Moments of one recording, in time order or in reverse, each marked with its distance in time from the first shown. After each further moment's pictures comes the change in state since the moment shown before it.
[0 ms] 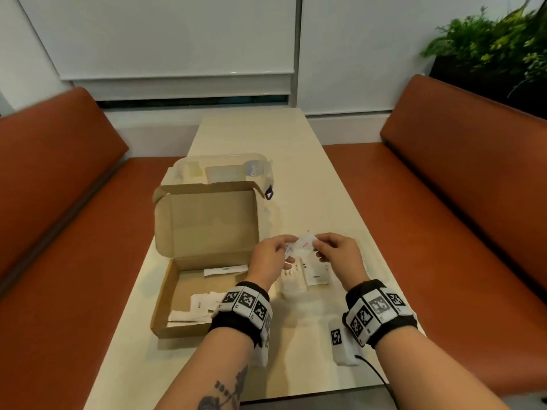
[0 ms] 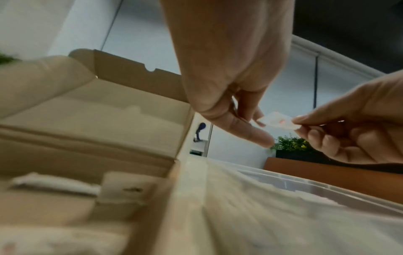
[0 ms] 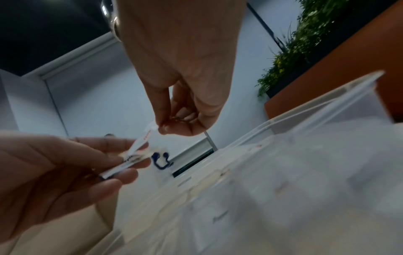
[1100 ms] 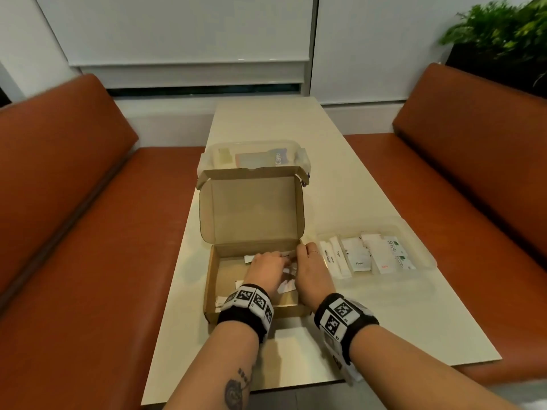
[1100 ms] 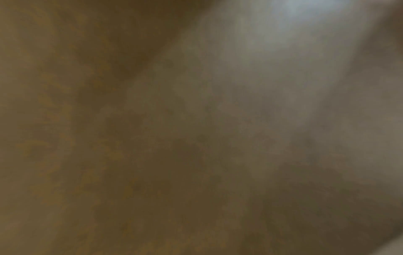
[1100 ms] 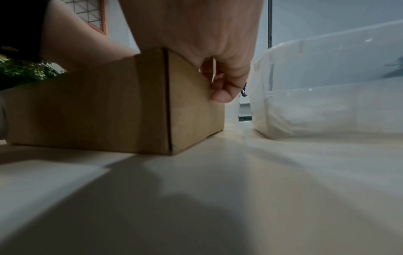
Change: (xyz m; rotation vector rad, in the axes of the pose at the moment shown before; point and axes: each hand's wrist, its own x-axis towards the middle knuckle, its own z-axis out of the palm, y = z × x) left_hand -0.005 -0.081 -0.084 1.161 -0.257 0.266; right_hand -0.052 0.020 0.145 -0.807 -0.143 -0.219
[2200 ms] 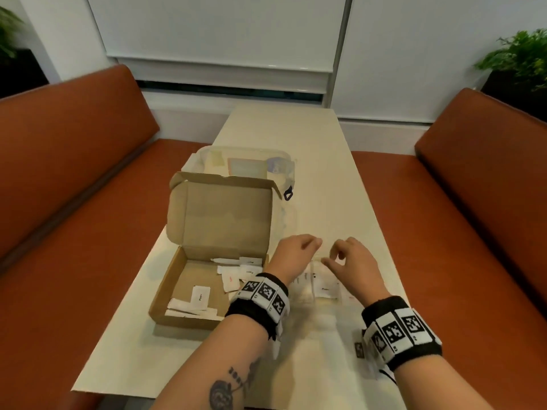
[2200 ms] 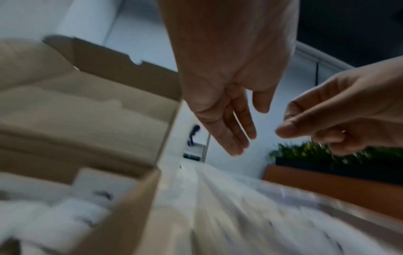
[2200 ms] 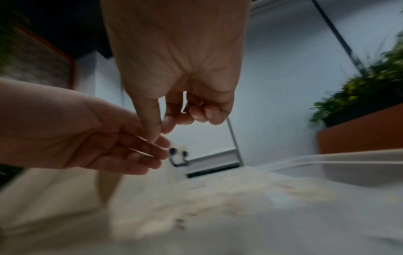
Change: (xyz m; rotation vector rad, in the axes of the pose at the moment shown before) left_hand 0.066 0.118 -0.050 -0.938 0.214 -0.243; right_hand 0.038 0.110 -0.132 -0.030 0.008 -0.106
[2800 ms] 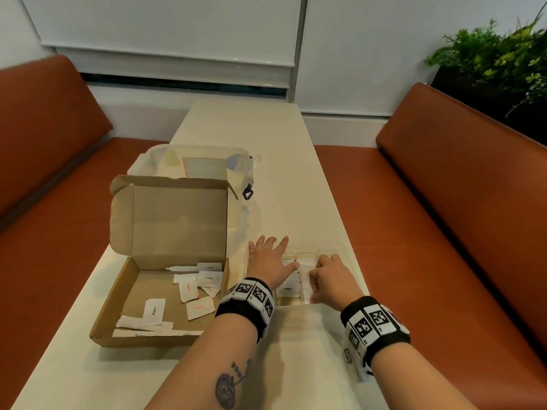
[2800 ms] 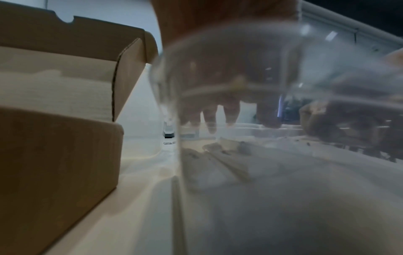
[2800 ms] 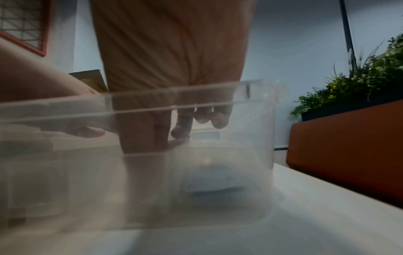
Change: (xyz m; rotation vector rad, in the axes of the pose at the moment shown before) left_hand 0.027 -0.022 0.049 0.705 -0.156 -0.015; right_hand -0.010 0.061 0.011 -0.371 -0.338 -0.021
